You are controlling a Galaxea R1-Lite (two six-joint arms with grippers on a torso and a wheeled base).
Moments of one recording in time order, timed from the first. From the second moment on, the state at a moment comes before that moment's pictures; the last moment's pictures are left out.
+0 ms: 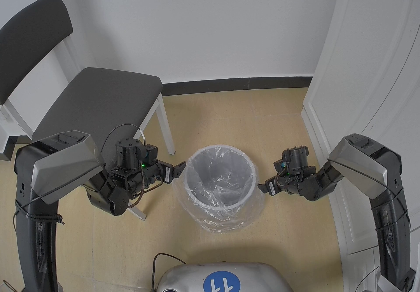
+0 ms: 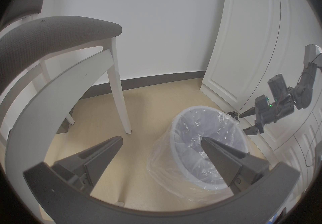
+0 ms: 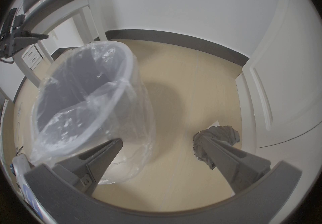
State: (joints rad) left arm -0.32 2.40 -1.01 -1.07 -0.10 0.06; right arm 0.31 2.56 -1.32 -0.61 -0.08 -0.20
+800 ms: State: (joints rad) left arm -0.31 2.42 -1.03 -1.07 -0.10 0.05; right arm 0.30 2.80 -1.84 -0.19 -0.04 -0.21
